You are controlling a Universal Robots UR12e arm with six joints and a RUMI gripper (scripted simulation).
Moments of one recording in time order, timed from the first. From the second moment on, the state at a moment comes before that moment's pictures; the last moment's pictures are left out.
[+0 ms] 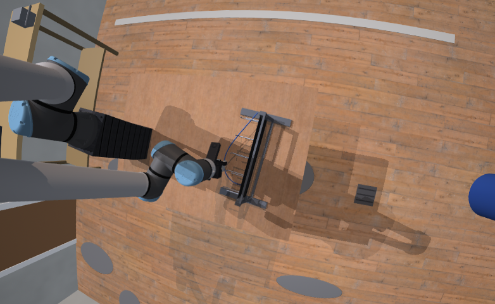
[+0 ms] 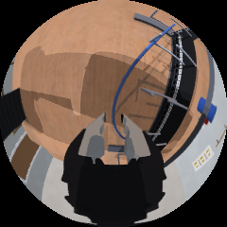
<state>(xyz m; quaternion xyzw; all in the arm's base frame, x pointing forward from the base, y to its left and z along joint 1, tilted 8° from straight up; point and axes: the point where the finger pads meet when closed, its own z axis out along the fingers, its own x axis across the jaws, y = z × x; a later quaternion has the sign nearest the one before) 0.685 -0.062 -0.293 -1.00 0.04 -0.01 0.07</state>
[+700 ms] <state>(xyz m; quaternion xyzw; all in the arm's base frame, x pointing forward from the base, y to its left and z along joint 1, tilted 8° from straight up) 0.686 -0.062 -0.295 -1.00 0.04 -0.01 0.07</state>
